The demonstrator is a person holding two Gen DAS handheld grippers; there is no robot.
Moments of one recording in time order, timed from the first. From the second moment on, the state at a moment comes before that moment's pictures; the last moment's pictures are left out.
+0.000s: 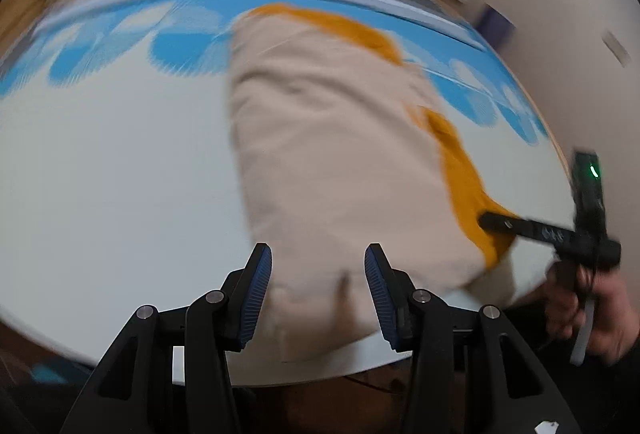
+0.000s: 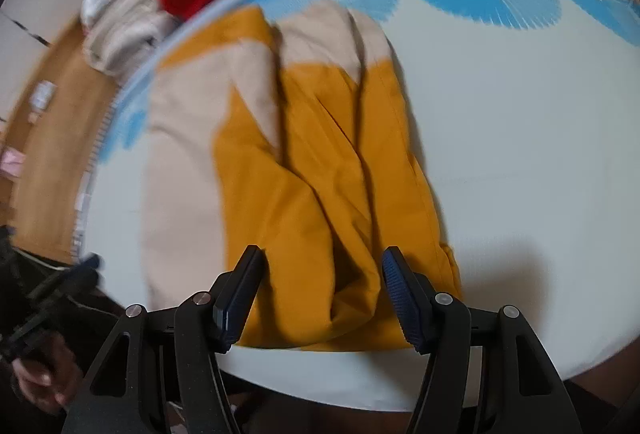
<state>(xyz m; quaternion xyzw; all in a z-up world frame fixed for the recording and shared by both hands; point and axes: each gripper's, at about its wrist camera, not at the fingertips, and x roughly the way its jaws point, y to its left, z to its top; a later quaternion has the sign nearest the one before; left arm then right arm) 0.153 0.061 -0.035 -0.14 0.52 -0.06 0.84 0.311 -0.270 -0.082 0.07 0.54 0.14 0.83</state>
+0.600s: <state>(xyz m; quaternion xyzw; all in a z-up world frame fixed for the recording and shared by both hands) 0.173 0.022 -0.094 -0.13 0.63 -0.11 0.76 0.296 -0.327 -0.101 0.05 0.54 0.05 0.84</state>
